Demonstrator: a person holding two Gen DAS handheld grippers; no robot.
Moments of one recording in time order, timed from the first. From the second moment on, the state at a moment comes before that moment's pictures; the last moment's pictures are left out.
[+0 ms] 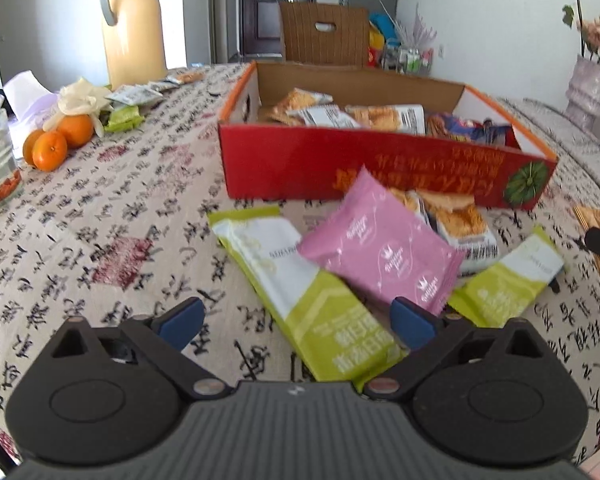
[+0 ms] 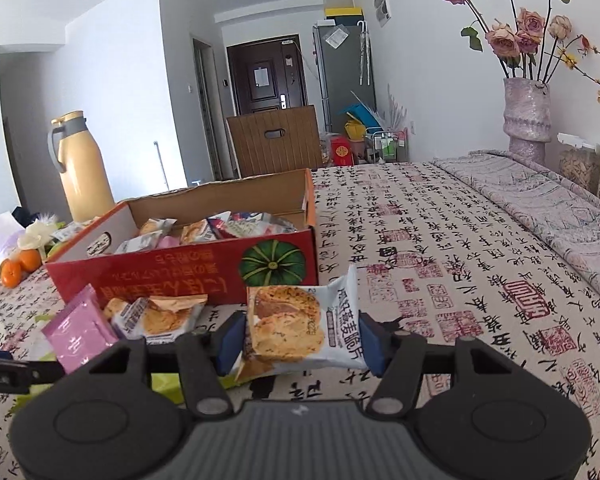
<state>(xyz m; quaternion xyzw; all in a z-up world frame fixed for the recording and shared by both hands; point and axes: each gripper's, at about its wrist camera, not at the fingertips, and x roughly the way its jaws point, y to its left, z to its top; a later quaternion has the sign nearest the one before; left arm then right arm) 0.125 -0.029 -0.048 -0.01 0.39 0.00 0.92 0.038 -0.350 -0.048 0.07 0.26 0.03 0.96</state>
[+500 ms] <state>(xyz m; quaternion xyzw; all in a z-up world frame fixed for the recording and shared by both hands) 0.128 -0.017 -0.047 0.06 0.39 -0.05 0.92 0.033 -0.339 -0.055 0.07 0.28 0.02 0.96</state>
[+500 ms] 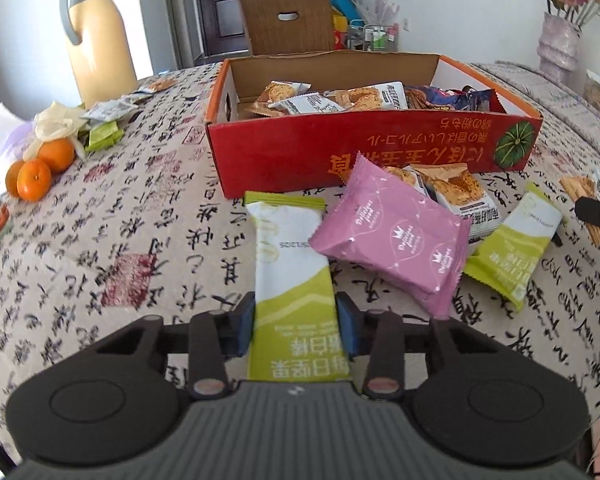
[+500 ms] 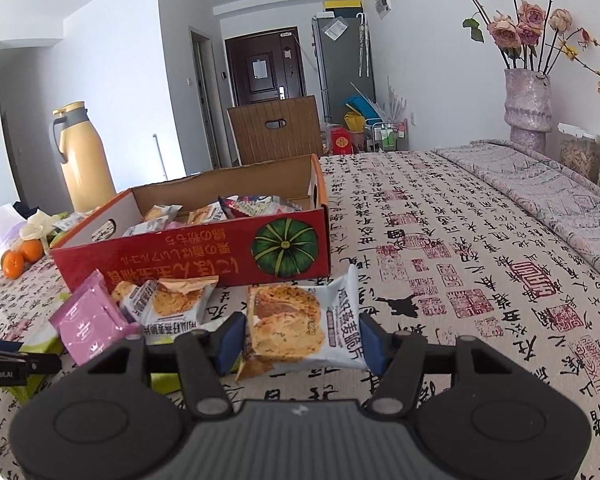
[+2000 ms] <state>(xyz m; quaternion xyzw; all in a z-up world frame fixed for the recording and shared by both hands) 0.156 -0.024 0.046 -0.02 0.25 -0.05 0.97 0.094 -0.302 -0.002 0.06 0.21 0.06 0.97</state>
